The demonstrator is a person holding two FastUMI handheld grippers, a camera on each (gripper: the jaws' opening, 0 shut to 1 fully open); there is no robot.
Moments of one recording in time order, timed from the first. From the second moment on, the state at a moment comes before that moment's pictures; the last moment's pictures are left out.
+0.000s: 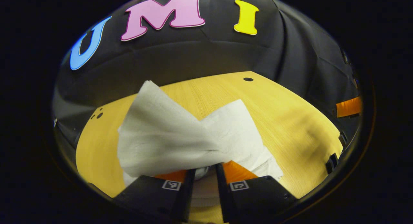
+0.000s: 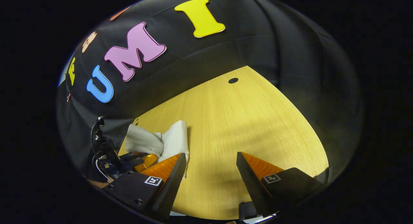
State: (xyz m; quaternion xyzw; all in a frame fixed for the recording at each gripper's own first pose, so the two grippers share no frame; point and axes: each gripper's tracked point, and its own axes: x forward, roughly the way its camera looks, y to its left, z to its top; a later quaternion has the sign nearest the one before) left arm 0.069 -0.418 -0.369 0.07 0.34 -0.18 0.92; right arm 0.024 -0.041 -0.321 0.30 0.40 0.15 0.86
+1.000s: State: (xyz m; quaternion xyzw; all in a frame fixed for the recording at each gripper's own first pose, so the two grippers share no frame) left arm 0.041 -0.228 -0.224 -0.10 0.27 -0.08 0.95; right arm 0.026 0.049 -0.218 0.28 0.31 0.17 0.89
